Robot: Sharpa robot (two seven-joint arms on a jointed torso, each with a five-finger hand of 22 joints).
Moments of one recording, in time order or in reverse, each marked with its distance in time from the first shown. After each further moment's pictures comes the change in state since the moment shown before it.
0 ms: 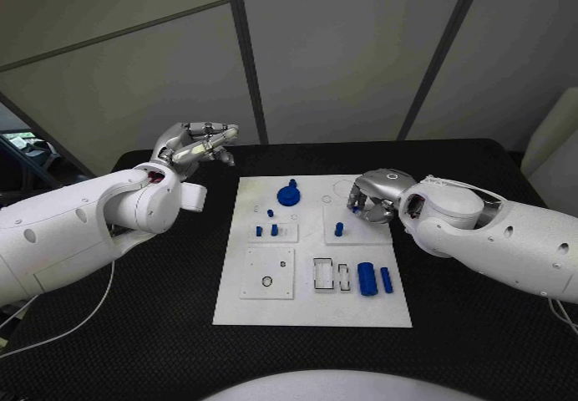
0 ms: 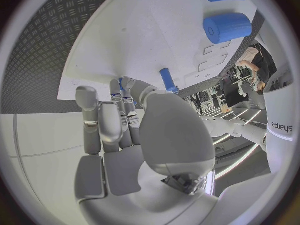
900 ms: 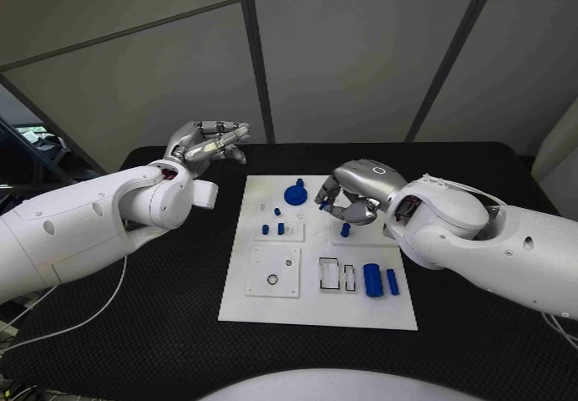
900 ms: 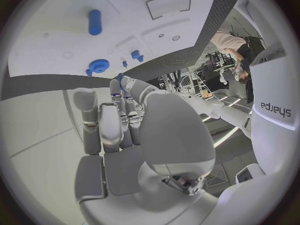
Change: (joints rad) left arm 0.000 0.018 -0.003 -0.004 0.017 -0.013 -0.002; left_hand 0.004 0.004 -0.025 0.000 0.000 -0.034 0.016 -0.008 -0.002 -0.046 0.018 0.000 -0.007 -0.027 0.016 -0.031 -0.025 0.000 -0.006 0.006 -0.043 -0.027; right arm 0.000 0.009 0.043 0.223 0.053 -0.104 0.017; right_hand 0.000 0.000 0.009 -0.004 -0.002 0.007 -0.001 0.001 0.001 0.001 -0.001 0.000 0.000 0.000 0.000 0.026 0.019 -0.015 0.007 0.000 0.019 0.027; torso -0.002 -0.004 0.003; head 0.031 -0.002
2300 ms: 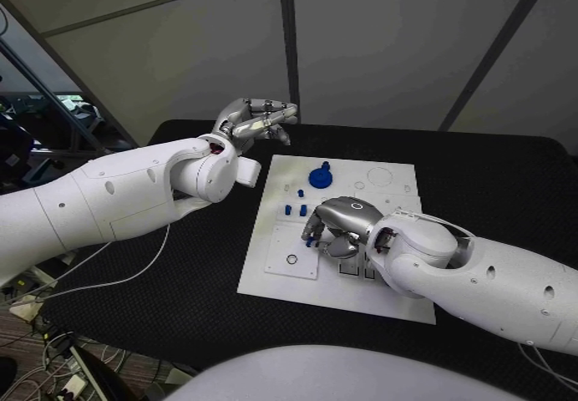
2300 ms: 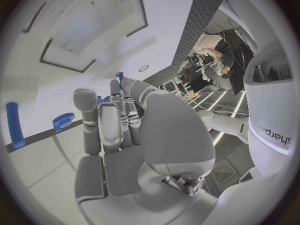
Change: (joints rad) left arm 0.007 0.054 -0.015 -0.008 0.005 0.001 -0.007; left_hand 0.004 0.004 -0.003 0.003 0.000 0.000 0.000 0.000 0.000 0.000 0.000 0.000 0.000 0.000 0.000 0.000 -0.001 0.000 0.000 0.000 0.000 0.000; right arm -0.103 0.167 -0.078 -0.090 0.024 0.072 0.048; right_hand -0.004 0.004 0.002 -0.003 0.003 0.000 0.001 -0.009 0.000 0.003 0.004 0.000 0.000 0.000 0.000 0.009 0.007 0.000 0.000 0.000 0.007 0.004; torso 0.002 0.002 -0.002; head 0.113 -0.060
